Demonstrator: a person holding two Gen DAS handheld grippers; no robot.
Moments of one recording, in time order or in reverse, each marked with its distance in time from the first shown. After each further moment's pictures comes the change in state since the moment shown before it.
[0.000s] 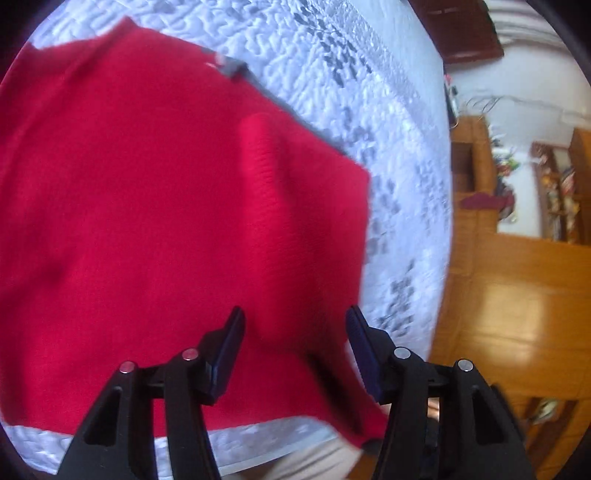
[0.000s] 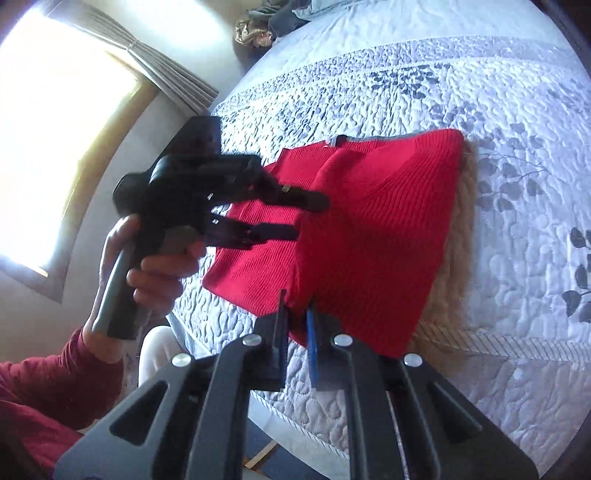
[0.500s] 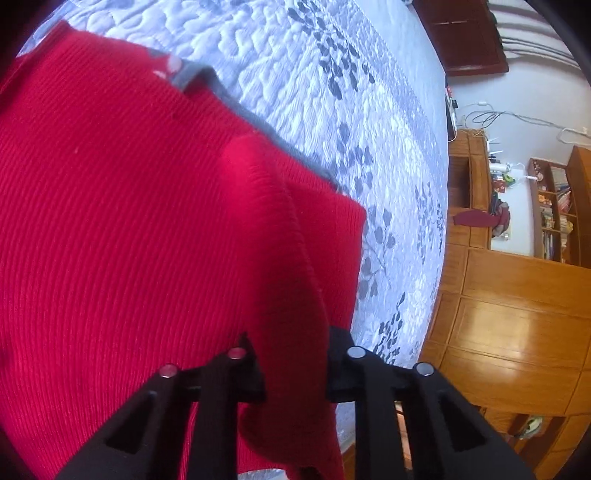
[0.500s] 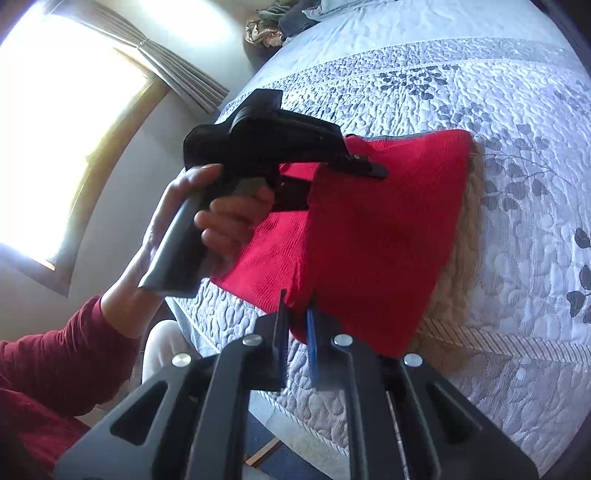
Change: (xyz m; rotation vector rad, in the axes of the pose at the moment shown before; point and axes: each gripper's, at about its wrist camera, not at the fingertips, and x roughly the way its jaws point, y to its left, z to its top) left arm 0.034 -0.008 0.042 -0.032 -0.012 -0.041; right arm 0.004 0.004 -0.004 -0.022 0.007 0.035
